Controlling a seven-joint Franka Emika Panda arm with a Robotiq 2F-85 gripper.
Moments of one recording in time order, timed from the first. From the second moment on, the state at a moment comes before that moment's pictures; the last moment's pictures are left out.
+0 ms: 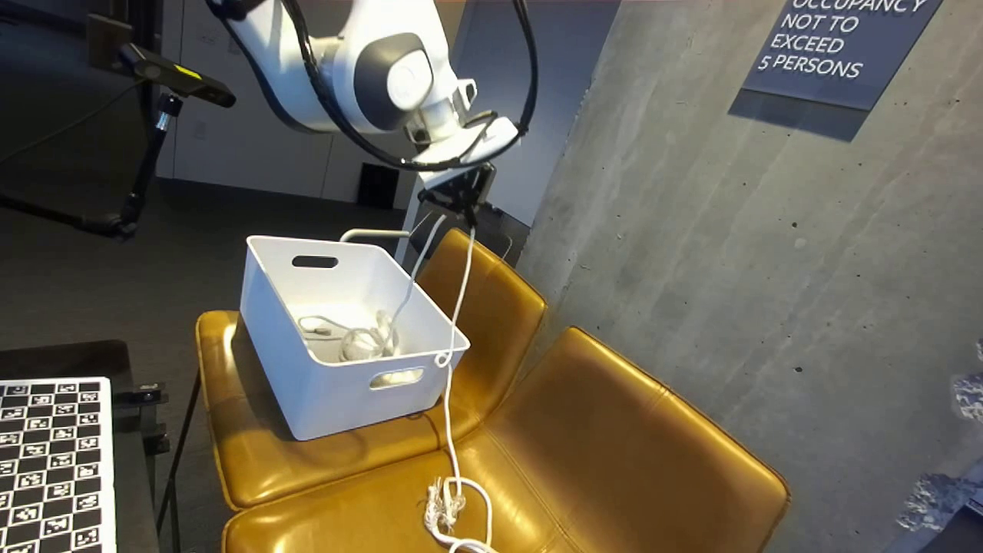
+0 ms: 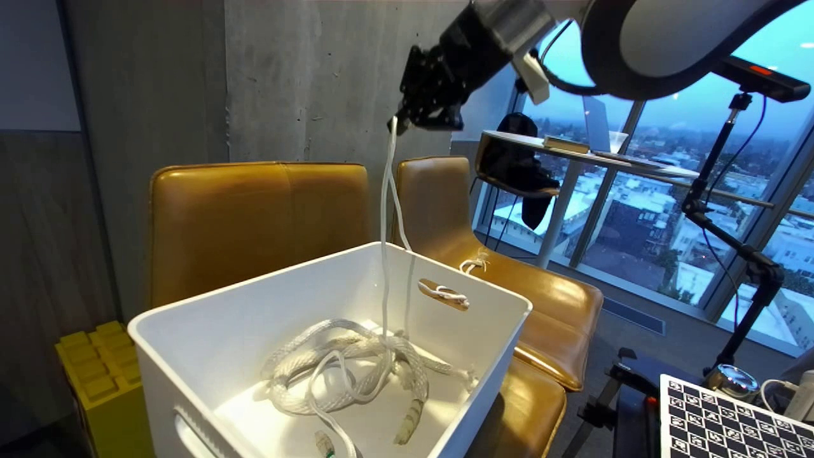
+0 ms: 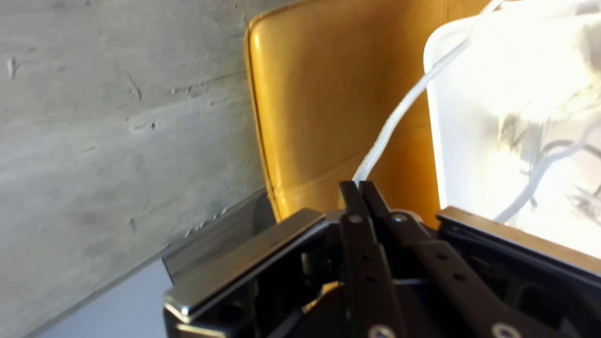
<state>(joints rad) 0.07 0.22 0.02 -2.02 -0.39 2.96 -0.91</state>
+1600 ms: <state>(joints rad) 0.26 -0.05 0.24 -2.07 -0.65 2.56 -0.26</state>
